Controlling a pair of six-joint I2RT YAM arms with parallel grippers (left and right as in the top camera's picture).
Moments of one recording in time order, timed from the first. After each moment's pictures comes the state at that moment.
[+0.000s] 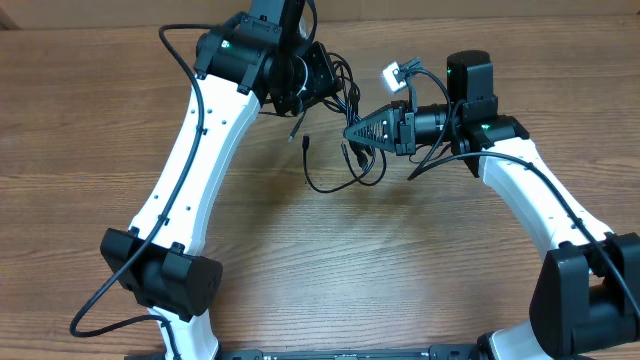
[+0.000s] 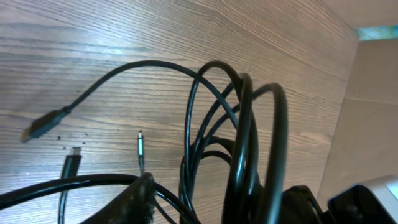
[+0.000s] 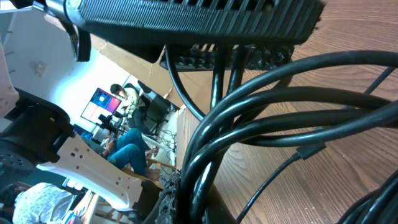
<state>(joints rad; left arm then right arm) -0.38 1.95 2.12 -1.18 0.33 -0.79 0.20 1.69 1.21 -0.17 -1.35 0.21</state>
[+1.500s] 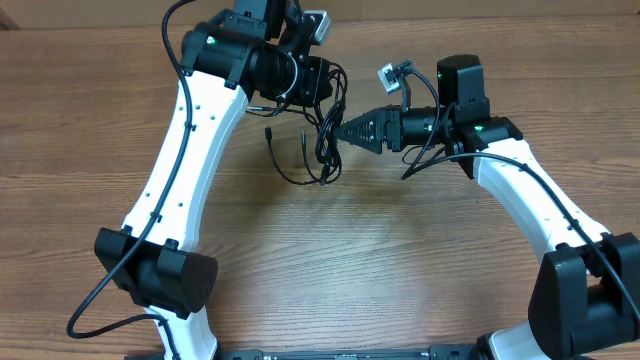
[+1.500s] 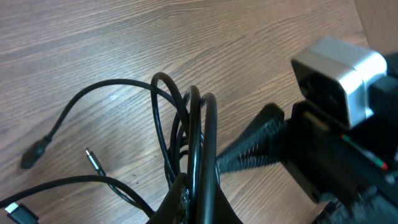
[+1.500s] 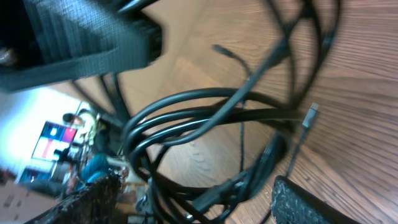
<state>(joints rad) -0.34 1.95 2.12 -1.20 0.47 -0.11 0.23 1.69 1.21 -0.23 -1.08 0.30</state>
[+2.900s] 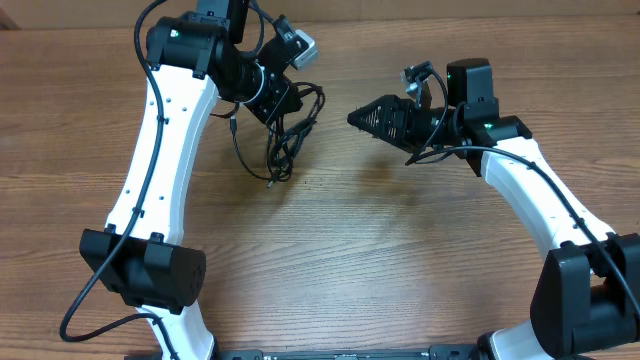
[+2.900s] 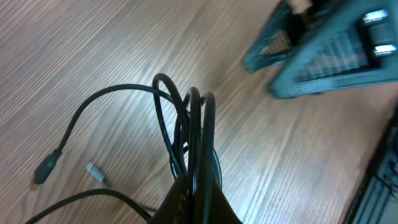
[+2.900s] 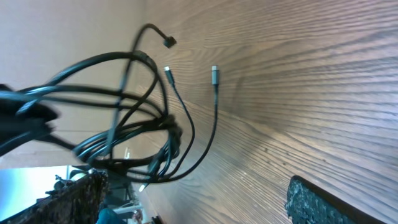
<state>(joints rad) -0.23 1.95 2.12 -1.38 0.55 0.52 0.19 1.69 1.21 -0.34 -0.88 0.53</state>
